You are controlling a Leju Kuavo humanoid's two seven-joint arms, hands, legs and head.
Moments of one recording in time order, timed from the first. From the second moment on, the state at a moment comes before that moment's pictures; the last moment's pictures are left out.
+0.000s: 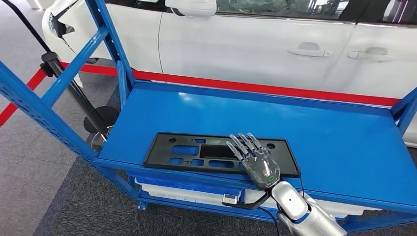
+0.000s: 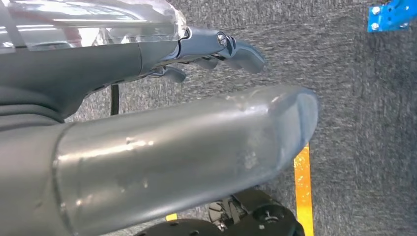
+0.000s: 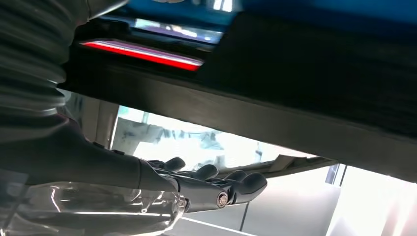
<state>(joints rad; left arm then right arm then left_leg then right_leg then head) -0.06 -0.10 1.00 -0.22 -1.18 -0.01 -0.43 -0.33 -0.29 0.71 -1.31 1.42 -0.57 0.09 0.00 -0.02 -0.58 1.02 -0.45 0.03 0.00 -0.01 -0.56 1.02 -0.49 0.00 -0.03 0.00</state>
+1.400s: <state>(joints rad) -0.06 -0.10 1.00 -0.22 -1.20 -0.02 -0.43 -0.35 -0.22 0.70 -1.22 1.39 -0.49 0.09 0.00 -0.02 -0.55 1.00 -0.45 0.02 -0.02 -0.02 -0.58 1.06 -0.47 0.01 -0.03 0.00</state>
